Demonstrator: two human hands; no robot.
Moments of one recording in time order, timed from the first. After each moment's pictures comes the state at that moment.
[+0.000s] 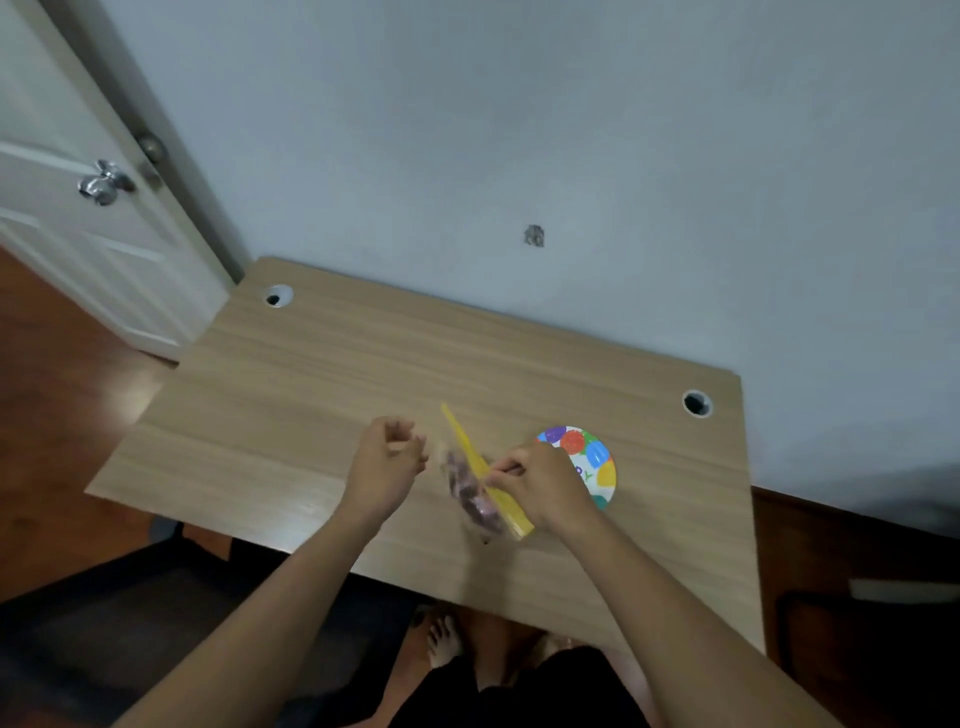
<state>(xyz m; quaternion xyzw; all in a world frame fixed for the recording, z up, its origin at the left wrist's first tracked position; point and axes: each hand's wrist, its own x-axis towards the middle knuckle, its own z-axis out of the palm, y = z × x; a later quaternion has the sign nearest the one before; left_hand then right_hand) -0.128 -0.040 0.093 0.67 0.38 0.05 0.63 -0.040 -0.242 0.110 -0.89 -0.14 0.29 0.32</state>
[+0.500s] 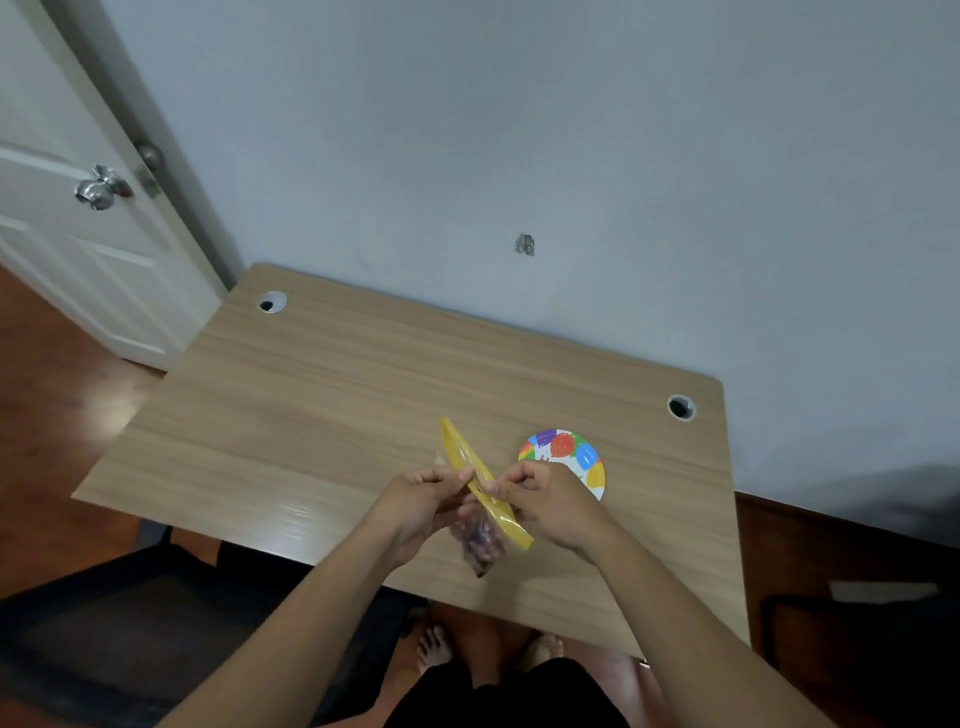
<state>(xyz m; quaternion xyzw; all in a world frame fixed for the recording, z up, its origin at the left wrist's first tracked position) -0.146 -0.084 0.096 0.43 0.35 -0.13 0.82 -0.061 -0.273 0.124 -0.75 -0.05 0.41 0.51</state>
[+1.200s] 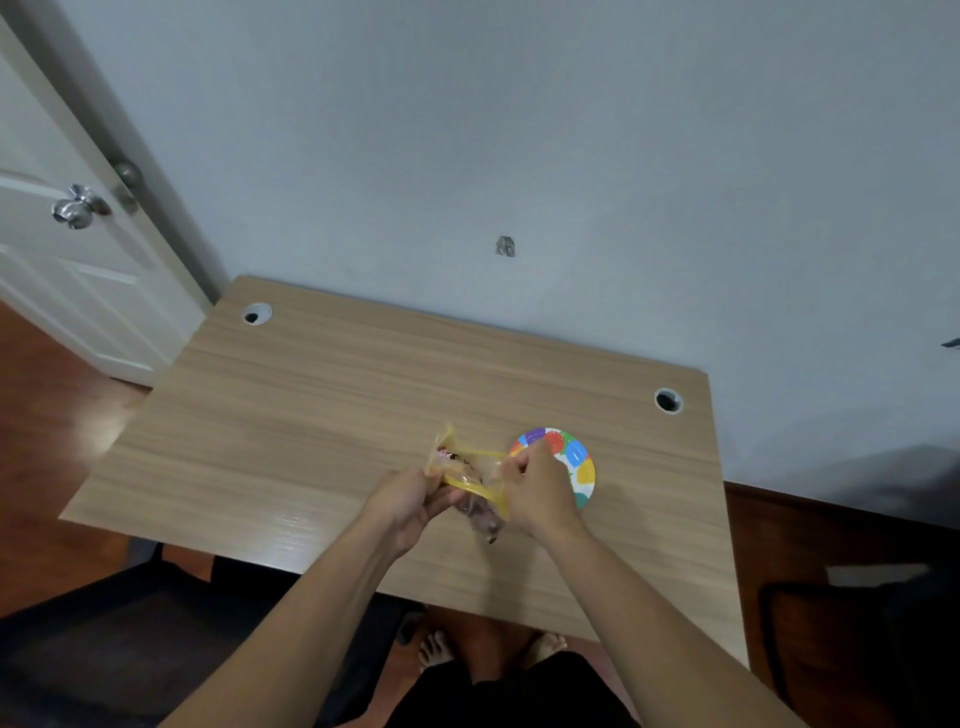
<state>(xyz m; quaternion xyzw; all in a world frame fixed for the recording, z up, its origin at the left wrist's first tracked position) -0.130 -0.091 0.111 0.40 0.44 -0.09 0.80 -0.061 -0.255 0.119 -0.91 0.00 0.21 0.36</state>
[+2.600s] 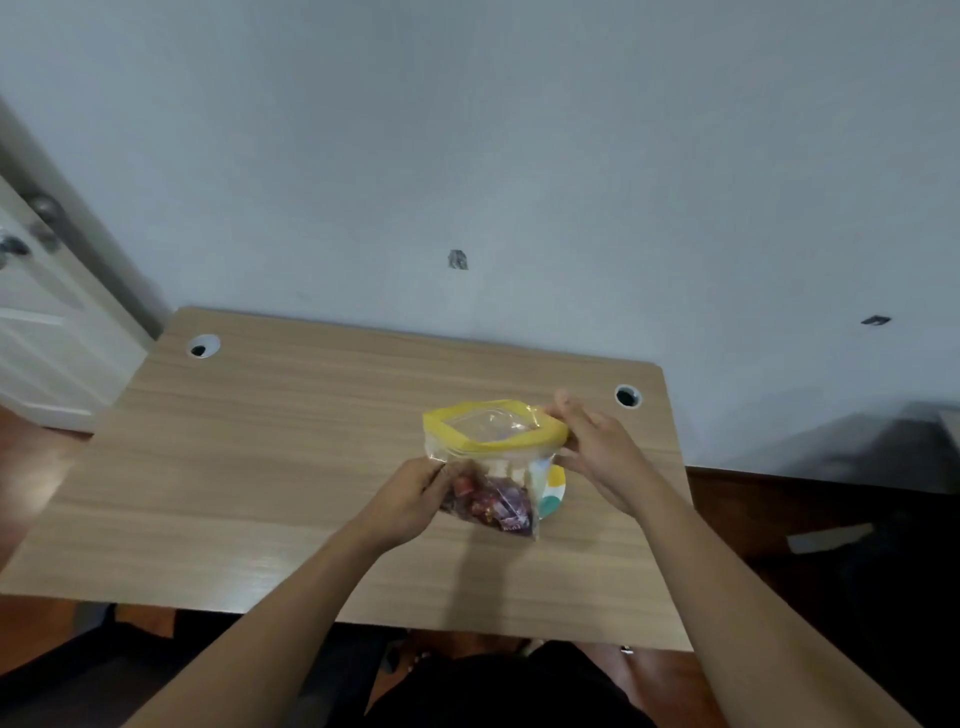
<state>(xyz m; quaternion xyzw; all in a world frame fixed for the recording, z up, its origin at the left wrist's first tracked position) -0.096 -0.088 0.090 0.84 0.02 -0.09 0.53 0.001 -0.344 0.174 -0.73 0.03 0.27 0.62</state>
